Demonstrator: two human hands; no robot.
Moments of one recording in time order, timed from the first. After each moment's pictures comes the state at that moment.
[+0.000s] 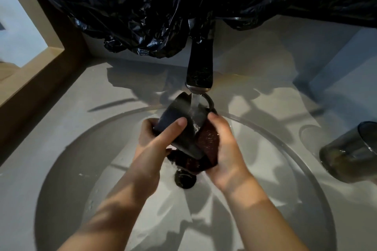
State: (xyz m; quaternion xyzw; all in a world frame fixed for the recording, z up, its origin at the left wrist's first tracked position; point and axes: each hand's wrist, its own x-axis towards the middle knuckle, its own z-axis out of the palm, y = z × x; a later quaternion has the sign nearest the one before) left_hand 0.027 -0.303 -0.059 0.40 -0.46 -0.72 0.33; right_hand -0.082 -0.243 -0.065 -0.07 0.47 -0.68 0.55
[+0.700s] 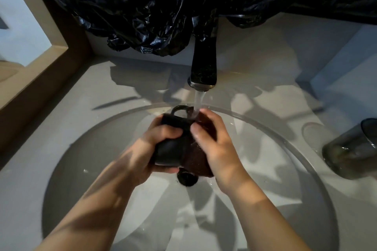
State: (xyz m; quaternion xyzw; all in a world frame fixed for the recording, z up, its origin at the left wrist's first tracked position) left_hand 0.045 -0.320 -0.054 0.38 -0.46 -0.78 0.15; right_hand -0.071 -0.235 -0.061 -0.31 0.63 -0.60 0.38
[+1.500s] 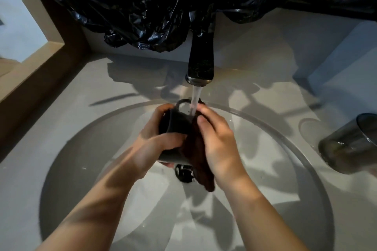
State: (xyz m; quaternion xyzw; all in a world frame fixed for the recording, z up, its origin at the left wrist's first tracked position) left_hand 0.044 -0.319 -0.058 0.32 -0.60 -0.71 0.20; right_hand -0.069 -0.237 -0.058 -0.30 0.64 -0.63 0.31
